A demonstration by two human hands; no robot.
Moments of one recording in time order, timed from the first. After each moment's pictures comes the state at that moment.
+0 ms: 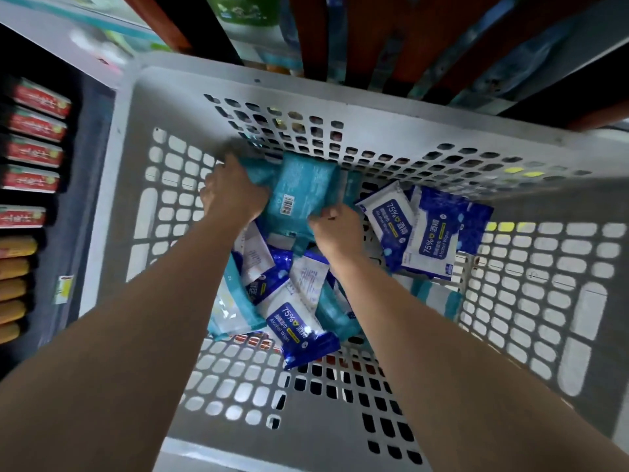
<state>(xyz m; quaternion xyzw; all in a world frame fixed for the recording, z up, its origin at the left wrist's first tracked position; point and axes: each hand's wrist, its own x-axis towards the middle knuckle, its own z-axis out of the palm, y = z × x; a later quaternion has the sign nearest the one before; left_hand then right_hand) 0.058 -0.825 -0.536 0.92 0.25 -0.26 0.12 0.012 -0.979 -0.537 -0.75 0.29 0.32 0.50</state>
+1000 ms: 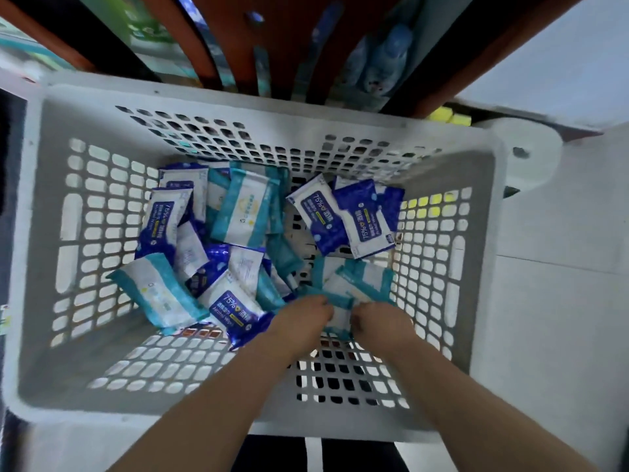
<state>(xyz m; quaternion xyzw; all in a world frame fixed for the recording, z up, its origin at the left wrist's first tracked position) -0.126 -0.986 -0.532 0.83 -0.27 -0.47 0.12 -0.131 -1.150 -0.501 -0.87 -0.03 0.49 0.06</state>
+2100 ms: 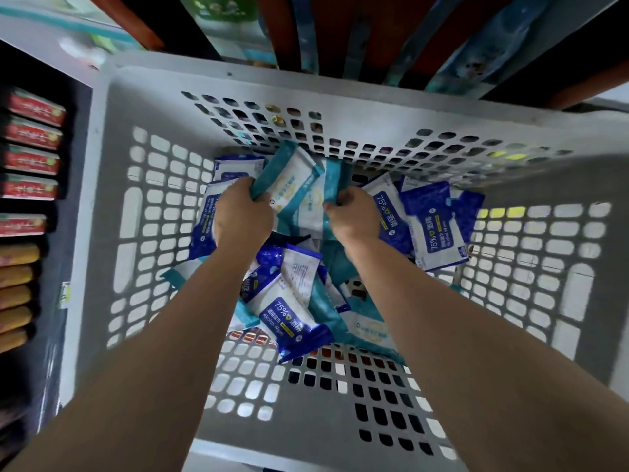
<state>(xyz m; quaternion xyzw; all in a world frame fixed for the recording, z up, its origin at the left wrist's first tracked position) 0.020 -0.866 -0.508 0.91 0.27 -0.18 0.25 0.021 -1.014 -0.561 -0.81 0.26 0.27 0.45</state>
